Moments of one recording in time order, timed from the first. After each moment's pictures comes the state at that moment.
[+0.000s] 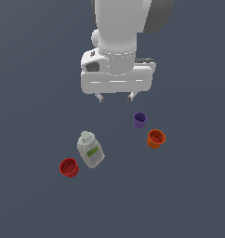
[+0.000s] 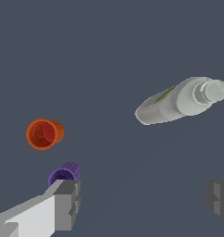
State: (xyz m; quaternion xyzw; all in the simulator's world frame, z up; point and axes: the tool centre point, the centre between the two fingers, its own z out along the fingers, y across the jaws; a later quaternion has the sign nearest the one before) arm 0.000 0.011 0.333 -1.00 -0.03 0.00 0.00
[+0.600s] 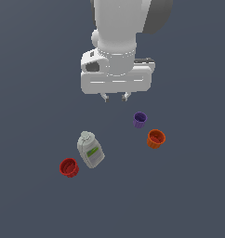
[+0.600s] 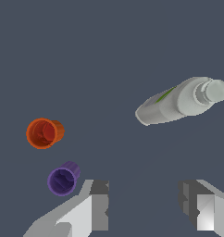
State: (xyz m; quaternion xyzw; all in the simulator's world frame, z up) arm -0.001 0.011 0.332 -1.00 -0.03 0.00 0.00
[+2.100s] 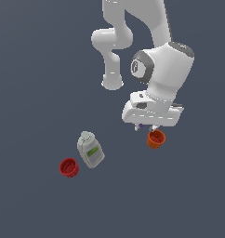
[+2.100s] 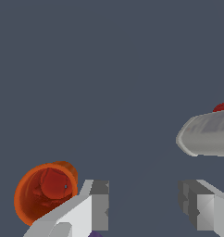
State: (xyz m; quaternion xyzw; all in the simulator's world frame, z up) arm 0.035 0.127 0.206 -0.99 -0.01 -0.09 -0.07
